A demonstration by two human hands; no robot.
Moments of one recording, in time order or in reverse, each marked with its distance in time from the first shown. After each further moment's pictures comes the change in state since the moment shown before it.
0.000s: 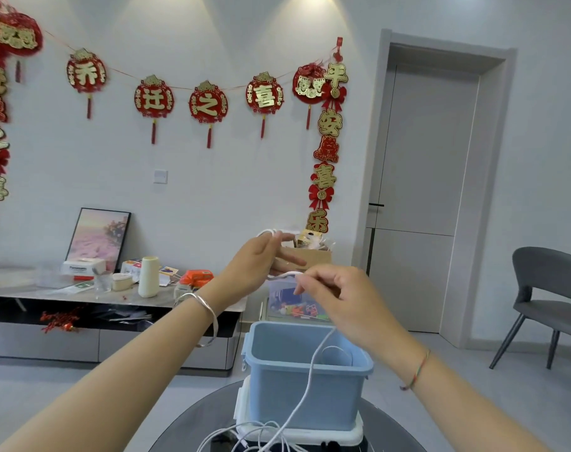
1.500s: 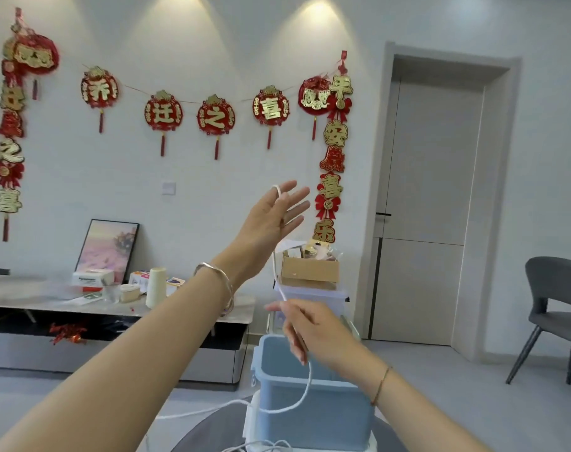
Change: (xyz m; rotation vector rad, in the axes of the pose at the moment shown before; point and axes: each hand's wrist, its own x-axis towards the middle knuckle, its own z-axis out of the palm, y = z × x) left_hand 0.036 0.041 -0.018 -0.429 0.054 0.160; right_hand 0.014 0.017 0.054 0.344 -0.221 0.322
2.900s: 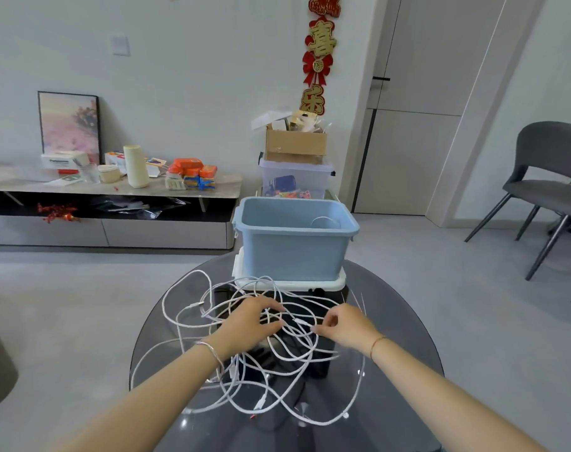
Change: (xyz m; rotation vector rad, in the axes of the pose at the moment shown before) left_hand -0.254 -0.252 -0.014 0.945 -0.361 -0.485; right_hand -0.138 0.241 0.006 -0.602 -0.099 0.625
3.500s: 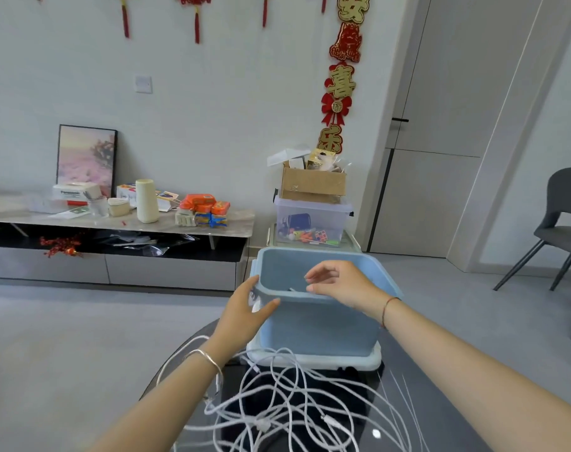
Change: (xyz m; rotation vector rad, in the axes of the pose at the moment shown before) left_hand 0.105 -0.031 -0.080 -0.399 0.356 -0.206; right_hand 0.134 -0.107 -0.100 0.477 0.068 -0.312
